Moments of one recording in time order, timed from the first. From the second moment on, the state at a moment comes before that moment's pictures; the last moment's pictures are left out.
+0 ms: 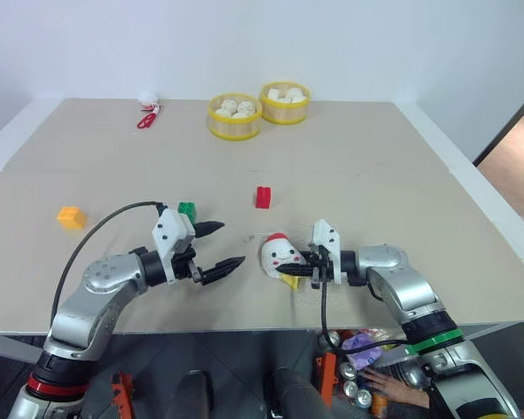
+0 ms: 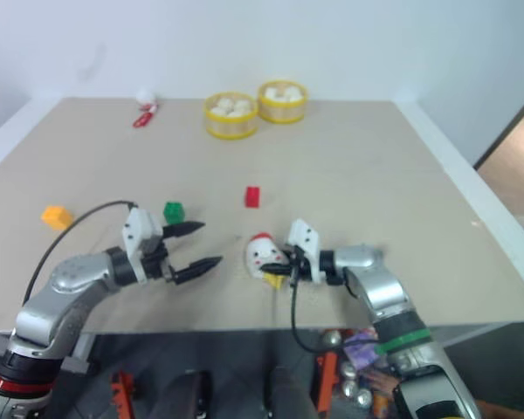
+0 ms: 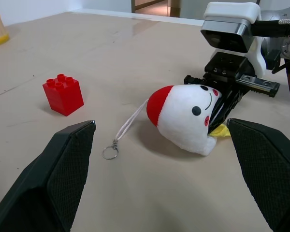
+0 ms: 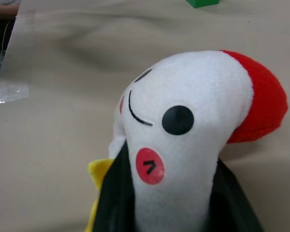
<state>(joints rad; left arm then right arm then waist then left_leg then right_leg) -0.23 0.52 -0.05 -0.29 -0.46 0.36 -0.84 -0.48 -0.51 0.24 0.21 0.25 0.21 1.12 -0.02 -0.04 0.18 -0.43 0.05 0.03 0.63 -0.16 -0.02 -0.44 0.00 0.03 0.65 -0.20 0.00</state>
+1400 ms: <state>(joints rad) -0.46 0.34 -0.19 -0.05 -0.35 0.26 -0.94 -0.97 -0.55 -0.10 1.01 0.10 0.06 0.54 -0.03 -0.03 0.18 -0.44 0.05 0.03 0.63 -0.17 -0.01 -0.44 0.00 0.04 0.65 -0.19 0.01</state>
